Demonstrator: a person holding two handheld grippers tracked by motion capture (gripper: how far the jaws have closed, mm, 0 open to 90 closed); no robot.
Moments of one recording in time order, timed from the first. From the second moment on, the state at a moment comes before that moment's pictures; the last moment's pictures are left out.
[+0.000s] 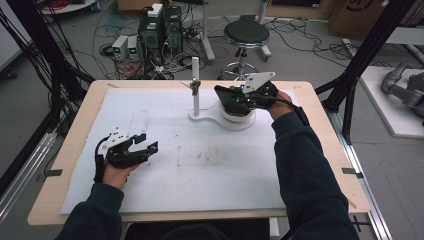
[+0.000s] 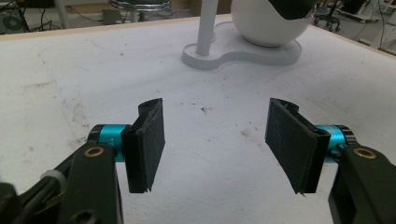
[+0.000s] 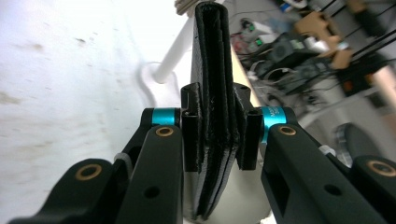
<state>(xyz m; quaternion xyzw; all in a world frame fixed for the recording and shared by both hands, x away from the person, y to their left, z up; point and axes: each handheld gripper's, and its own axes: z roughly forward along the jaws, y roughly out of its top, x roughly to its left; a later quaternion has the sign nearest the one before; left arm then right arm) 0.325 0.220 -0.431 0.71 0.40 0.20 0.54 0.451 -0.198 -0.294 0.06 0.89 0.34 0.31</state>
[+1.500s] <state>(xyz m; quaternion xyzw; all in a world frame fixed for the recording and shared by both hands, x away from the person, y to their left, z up) 0.325 0.218 -0.431 0.71 0.40 0.20 0.54 0.419 -0.221 -0.347 0.13 0.87 0.42 0.22</state>
